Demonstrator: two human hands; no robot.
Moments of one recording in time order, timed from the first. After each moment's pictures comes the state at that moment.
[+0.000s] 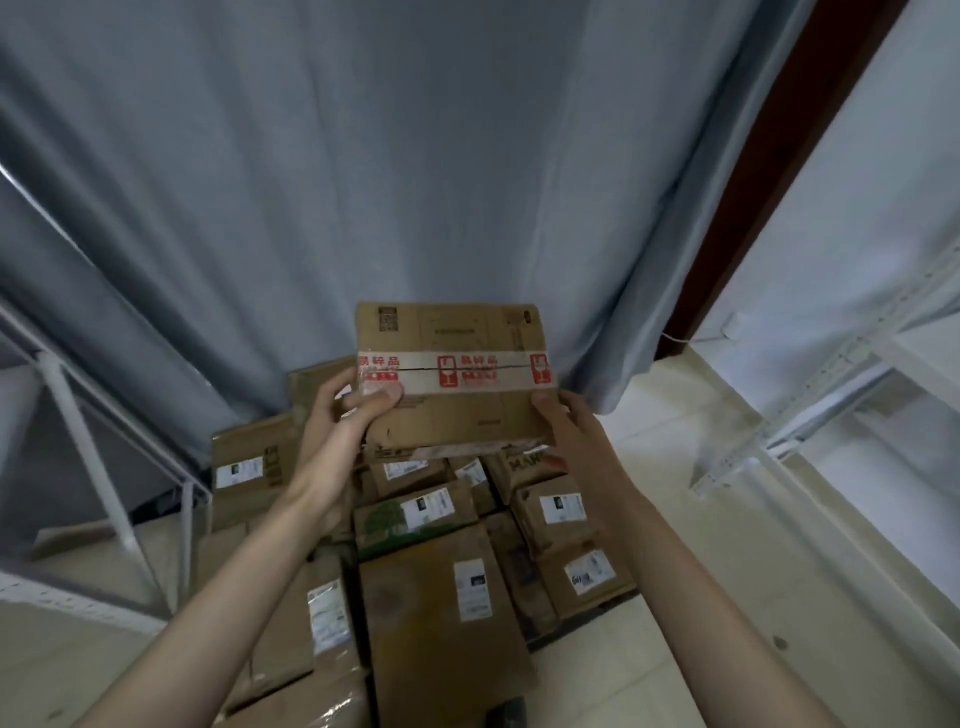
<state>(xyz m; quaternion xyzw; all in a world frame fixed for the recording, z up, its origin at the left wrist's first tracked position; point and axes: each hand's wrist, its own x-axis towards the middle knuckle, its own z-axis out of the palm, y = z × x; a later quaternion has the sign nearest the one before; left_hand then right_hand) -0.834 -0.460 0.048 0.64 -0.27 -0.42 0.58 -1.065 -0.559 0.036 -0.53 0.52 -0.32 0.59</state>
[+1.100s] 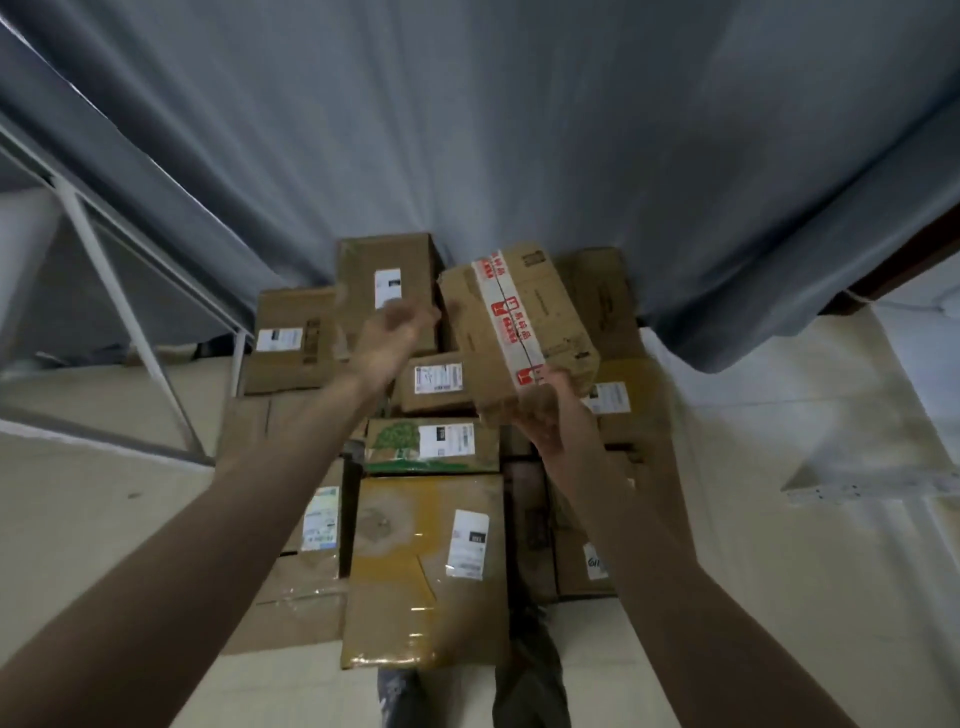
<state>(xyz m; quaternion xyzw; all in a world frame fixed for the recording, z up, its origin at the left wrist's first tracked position) -0.821 -0.671 -0.089 0.79 -0.17 -0.38 0.45 -1.011 -0.746 -0.164 -0.21 0.51 -0.22 0.80</state>
